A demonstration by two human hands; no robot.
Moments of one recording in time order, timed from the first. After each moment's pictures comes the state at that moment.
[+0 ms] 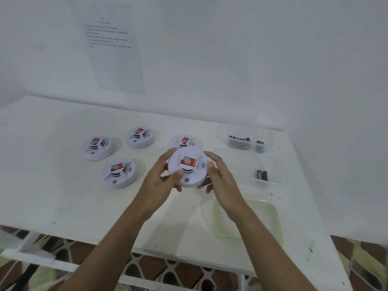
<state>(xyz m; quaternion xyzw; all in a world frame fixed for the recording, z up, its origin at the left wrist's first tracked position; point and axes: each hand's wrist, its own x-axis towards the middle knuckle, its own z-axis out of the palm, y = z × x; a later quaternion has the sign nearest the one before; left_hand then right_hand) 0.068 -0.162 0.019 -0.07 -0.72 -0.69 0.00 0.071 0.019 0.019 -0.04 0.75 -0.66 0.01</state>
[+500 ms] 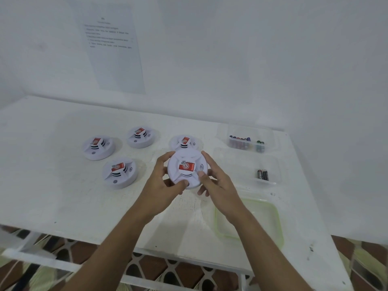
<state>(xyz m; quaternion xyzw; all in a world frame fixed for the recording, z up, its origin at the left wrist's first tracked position) 0.068 -0.160 0.008 -0.03 -0.75 -0.67 -0.02 0.077 0.014 0.016 -0.06 0.77 -0.64 0.03</state>
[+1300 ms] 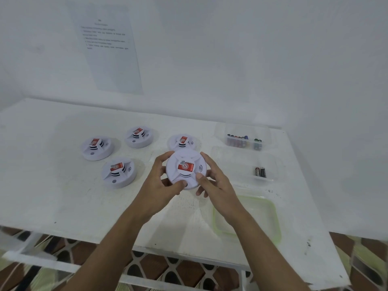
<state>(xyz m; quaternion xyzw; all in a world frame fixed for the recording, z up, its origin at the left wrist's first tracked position) 0.076 -0.161 0.014 -0.04 -0.74 -0.67 -0.03 0.091 0.013 0.024 -0.06 0.73 -0.68 0.03</state>
